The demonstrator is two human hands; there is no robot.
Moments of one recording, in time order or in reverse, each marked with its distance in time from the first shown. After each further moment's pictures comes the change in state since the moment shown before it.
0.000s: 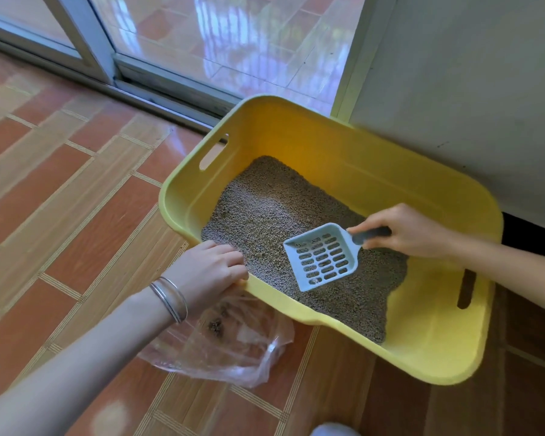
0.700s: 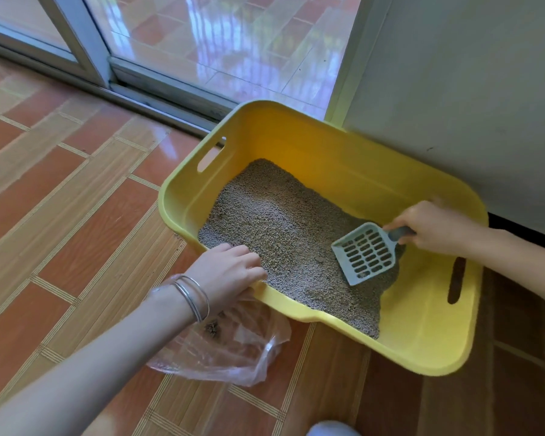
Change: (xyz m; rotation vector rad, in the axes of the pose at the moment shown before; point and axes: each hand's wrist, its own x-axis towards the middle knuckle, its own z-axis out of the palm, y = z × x) left_hand 0.020 0.015 0.008 0.016 -0.045 0.067; right_hand -0.027 0.013 -0.025 -0.508 -0.072 0.308
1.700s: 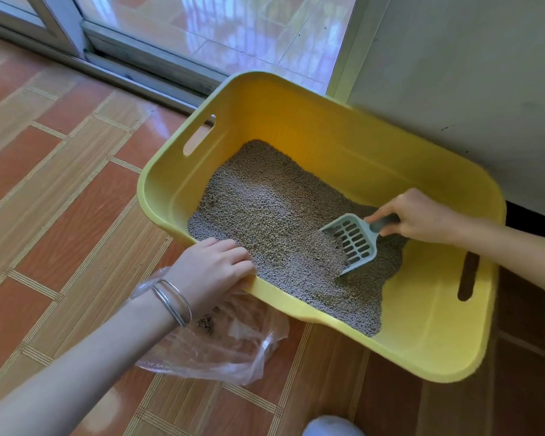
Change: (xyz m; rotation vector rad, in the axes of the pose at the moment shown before) left_hand -0.008 -0.005 0.015 -0.049 0.111 -0.045; right_hand 0.032 -0.006 0.021 0.300 -0.025 -0.094
